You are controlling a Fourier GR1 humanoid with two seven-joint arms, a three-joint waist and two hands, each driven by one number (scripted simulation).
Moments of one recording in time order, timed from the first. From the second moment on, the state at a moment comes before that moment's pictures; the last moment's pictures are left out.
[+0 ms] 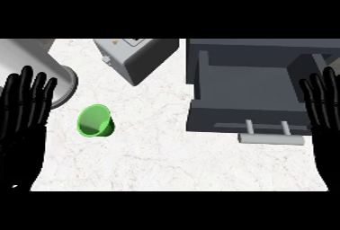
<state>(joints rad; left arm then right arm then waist) -0.03 0.10 -0.03 -2.10 0.03 0.02 0.00 -0.02 -0.10 -0.01 -2.10 -0.03 0.03 0.00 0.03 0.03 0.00</state>
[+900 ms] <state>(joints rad) -0.16 0.00 0.01 -1.85 -0.02 0.32 -0.01 -0.05 -0.07 0.02 -2.05 -0.09 0.08 0.09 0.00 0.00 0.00</state>
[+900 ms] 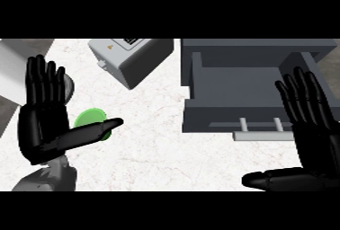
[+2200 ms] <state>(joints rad) -0.10 0.02 0.03 -1.68 0.04 0.38 -0.10 -0.07 -0.06 -0.01 -2.06 -0.10 0.08 0.10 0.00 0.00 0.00</state>
